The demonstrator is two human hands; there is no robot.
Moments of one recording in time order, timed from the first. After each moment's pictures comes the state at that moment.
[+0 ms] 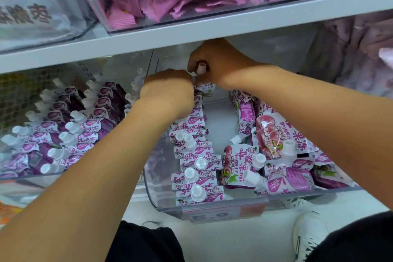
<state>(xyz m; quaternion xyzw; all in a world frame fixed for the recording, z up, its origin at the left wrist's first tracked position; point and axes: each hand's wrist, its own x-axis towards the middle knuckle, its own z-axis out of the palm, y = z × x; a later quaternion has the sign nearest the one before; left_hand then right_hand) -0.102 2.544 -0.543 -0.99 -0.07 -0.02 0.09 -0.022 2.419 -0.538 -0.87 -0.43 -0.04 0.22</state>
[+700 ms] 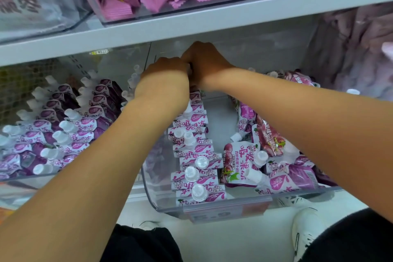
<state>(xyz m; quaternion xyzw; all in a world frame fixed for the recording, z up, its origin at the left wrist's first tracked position) -0.103 2.539 -0.536 -0.99 -0.11 -0.06 0.03 -0.029 2.452 -0.550 -0.90 -0.37 -0.03 0.22</state>
